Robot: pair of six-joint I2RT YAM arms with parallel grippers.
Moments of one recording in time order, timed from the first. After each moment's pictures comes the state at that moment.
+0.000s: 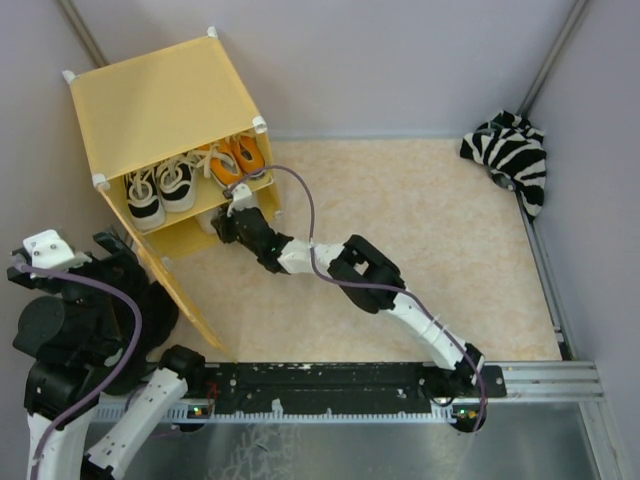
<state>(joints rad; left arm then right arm) -0.42 0.38 1.10 -0.52 -0.86 0.12 1.03 2.53 1.89 0.53 0.17 0.39</state>
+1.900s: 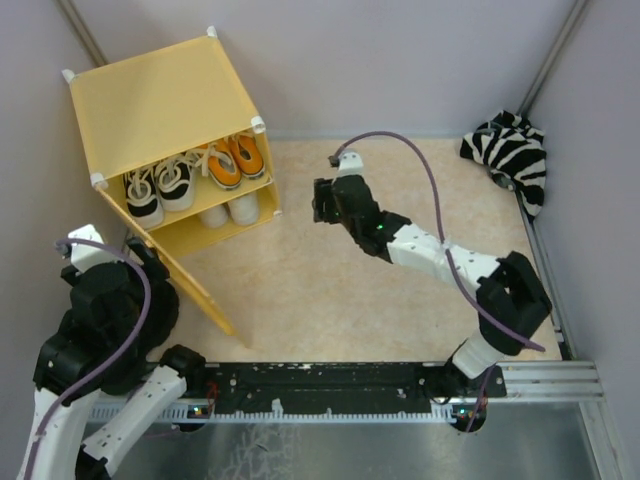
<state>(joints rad) -0.47 0.45 1.10 -1.03 -0.85 -0.40 0.82 1.60 1.16 0.03 0.34 0.36</state>
